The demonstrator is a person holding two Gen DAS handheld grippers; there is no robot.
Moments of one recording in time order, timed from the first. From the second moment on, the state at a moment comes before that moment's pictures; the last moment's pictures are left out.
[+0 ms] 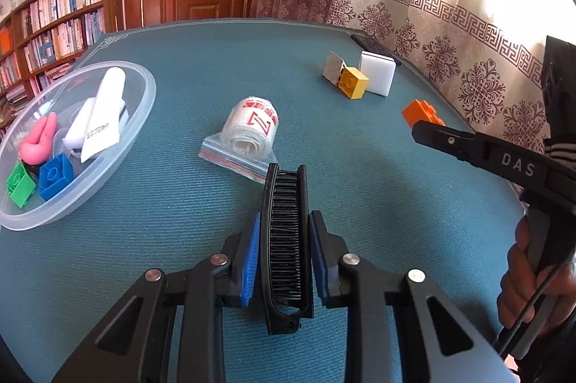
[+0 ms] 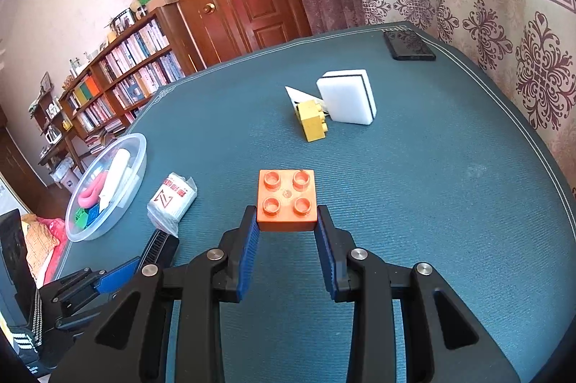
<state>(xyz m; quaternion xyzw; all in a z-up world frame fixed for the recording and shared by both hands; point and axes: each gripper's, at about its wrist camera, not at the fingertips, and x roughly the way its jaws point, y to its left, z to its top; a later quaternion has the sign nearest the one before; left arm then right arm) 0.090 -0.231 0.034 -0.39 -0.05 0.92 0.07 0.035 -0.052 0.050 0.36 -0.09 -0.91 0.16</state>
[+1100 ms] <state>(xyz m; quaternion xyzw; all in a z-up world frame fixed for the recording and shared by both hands) 0.075 -0.413 0.064 -0.29 -0.14 0.94 -0.08 -0.014 -0.268 0.068 0.37 0.00 -0.89 0.27</state>
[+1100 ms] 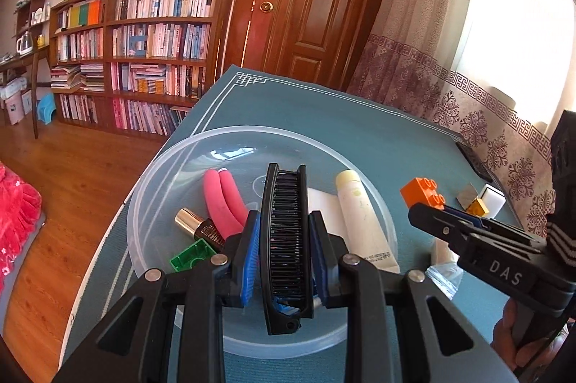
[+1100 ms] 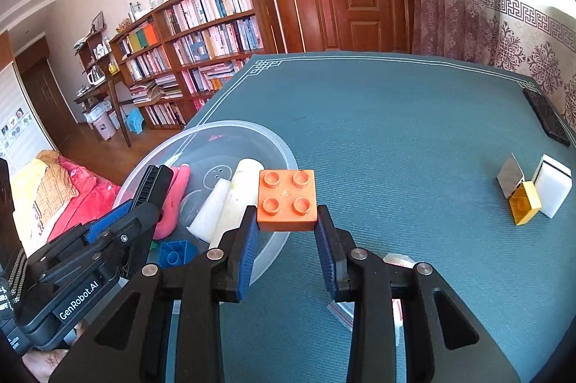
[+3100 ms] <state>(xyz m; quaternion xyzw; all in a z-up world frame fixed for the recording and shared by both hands) 0.069 -0.317 0.079 -0.30 -0.09 0.95 -0.02 0.010 -0.118 0.046 0.34 -0.10 -0.92 0.17</state>
